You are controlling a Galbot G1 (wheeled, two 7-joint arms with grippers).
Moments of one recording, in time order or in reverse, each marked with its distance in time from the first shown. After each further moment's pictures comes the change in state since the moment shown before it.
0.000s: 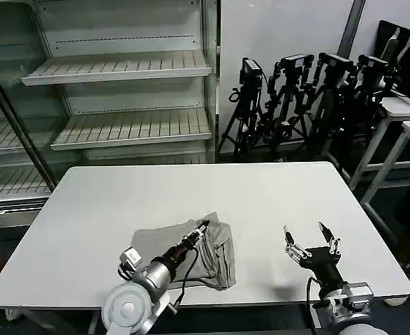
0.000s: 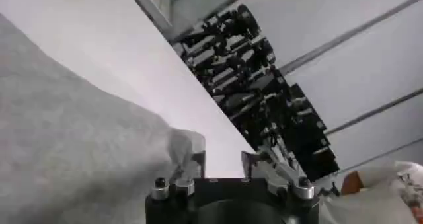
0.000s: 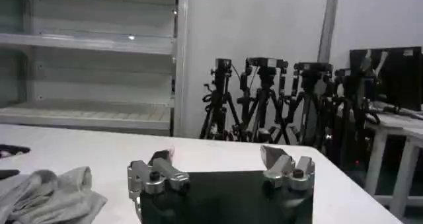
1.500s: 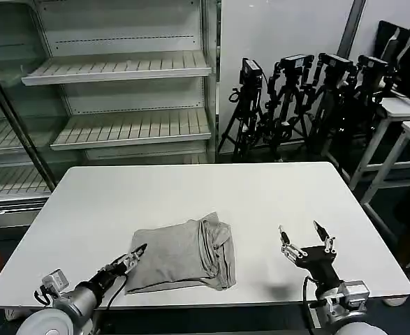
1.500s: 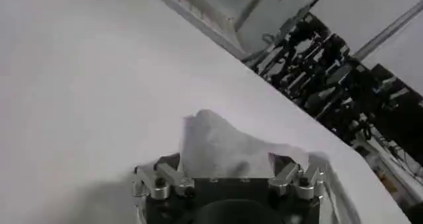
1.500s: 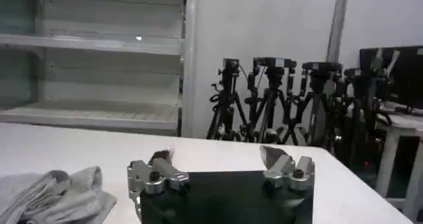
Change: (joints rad) left arm 0.259 0.292 -0.347 -0.060 0.012 0.071 0.097; right arm 0.010 -0.021 -0.016 0.002 0.013 0.000 -0.001
